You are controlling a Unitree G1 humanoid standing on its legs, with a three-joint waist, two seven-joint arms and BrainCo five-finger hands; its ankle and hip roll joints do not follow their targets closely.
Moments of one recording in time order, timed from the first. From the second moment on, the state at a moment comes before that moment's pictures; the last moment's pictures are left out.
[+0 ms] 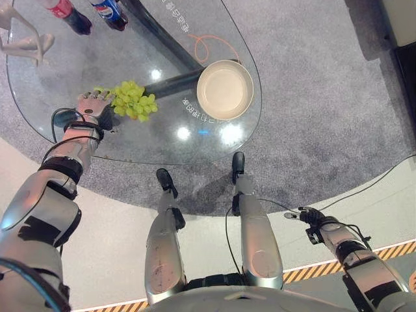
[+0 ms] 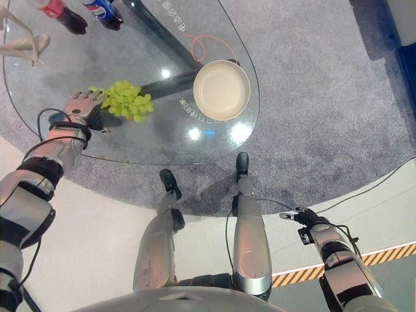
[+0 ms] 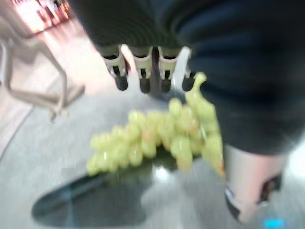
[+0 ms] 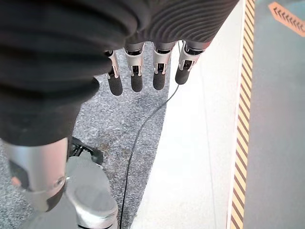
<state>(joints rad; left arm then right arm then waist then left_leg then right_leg) -0.94 0.79 -0.73 1.08 0.66 0.00 0.24 -0.34 -0.50 0.30 1.15 0.12 0.13 0.07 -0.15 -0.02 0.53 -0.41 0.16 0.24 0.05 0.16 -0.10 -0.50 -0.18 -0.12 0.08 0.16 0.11</state>
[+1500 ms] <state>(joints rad) -1.17 0.76 -0.66 1.24 0.56 0.08 0.67 -0.32 -0.48 0.37 1.09 0.22 0.02 0.02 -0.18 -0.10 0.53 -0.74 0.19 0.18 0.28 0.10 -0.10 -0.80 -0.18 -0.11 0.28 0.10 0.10</state>
